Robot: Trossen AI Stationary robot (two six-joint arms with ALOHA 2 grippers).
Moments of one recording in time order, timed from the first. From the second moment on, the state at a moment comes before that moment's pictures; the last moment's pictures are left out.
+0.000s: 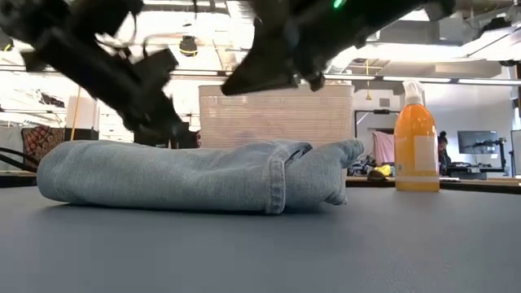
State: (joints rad) left arm -0.18 1.40 0.44 0.37 -0.64 -0.36; right arm 0.39 1.91 1.14 0.27 0.76 0.29
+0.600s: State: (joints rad) left arm -0.08 1.57 0.44 0.38 -0.70 -0.39; right arm 0.34 2.10 1.14 0.22 0.78 0.49
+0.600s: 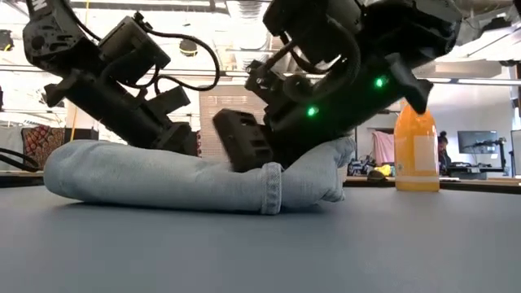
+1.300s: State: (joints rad) left arm -0.42 1.29 0.35 0.43 -0.45 -0.38; right arm 0.12 1.89 0.87 0.48 0.60 0.28
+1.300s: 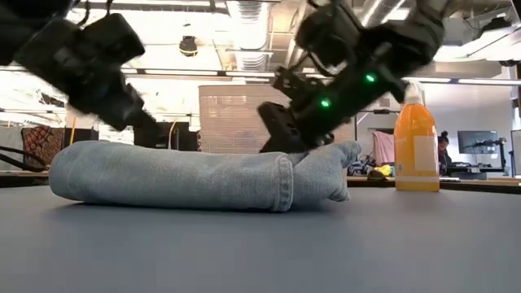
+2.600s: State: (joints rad) left arm 0.09 1.39 0.34 0.42 -0.32 -0.19; right arm 0.35 1.99 0.86 0.78 0.65 0.29
